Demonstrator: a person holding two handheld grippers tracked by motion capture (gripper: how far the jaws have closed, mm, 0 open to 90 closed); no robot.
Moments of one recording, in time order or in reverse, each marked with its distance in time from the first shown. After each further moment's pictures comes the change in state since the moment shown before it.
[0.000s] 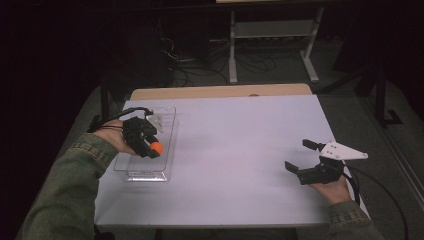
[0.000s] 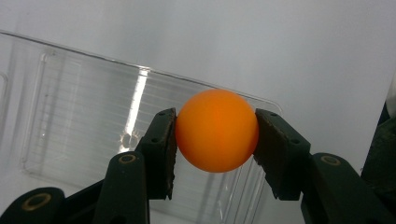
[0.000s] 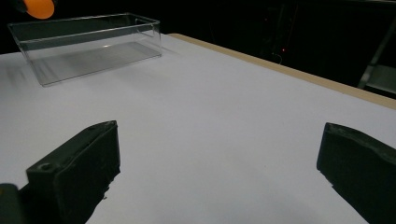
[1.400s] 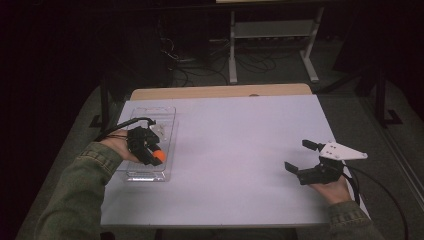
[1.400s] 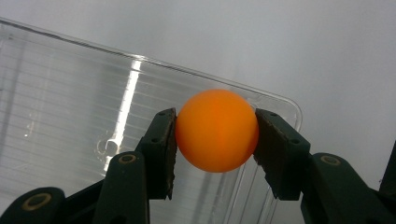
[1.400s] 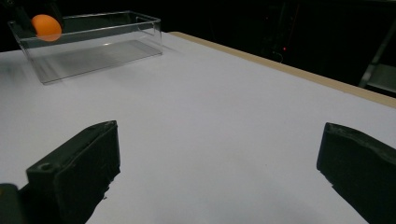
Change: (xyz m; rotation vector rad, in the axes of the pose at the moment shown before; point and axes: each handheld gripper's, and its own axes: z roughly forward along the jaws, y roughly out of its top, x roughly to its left) left arm 0.000 -0.012 0.036 0.006 -0.033 -0.017; right arm 0.001 0.000 0.000 0.006 0.003 -0.002
